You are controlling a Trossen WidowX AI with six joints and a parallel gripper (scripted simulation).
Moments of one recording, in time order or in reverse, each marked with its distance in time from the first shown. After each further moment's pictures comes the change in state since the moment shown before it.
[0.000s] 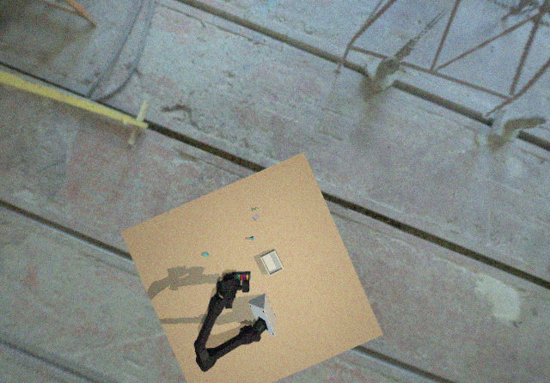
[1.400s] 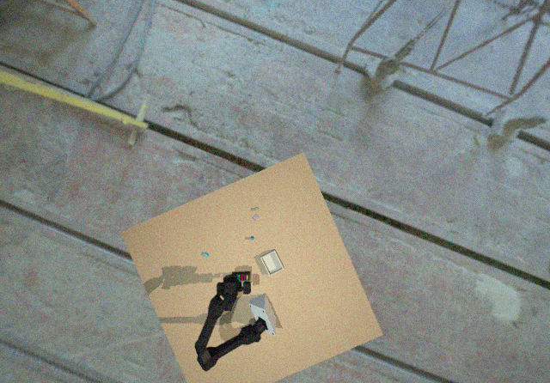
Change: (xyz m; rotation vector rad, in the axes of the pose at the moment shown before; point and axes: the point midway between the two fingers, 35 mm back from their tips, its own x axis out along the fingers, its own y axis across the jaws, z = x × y) arm -0.037 -0.014 0.013 -0.008 -0.012 -0.006
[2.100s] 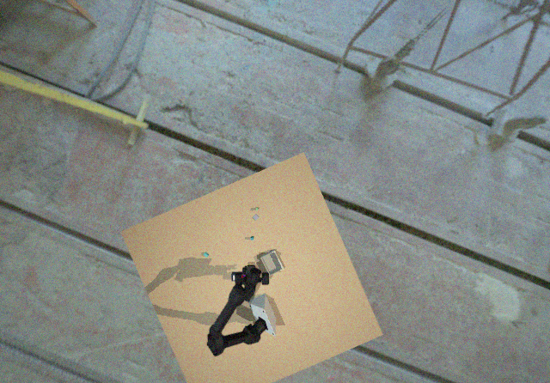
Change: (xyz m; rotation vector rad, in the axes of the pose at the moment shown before) arm -0.008 -0.106 0.052 0.009 -0.008 -0.018
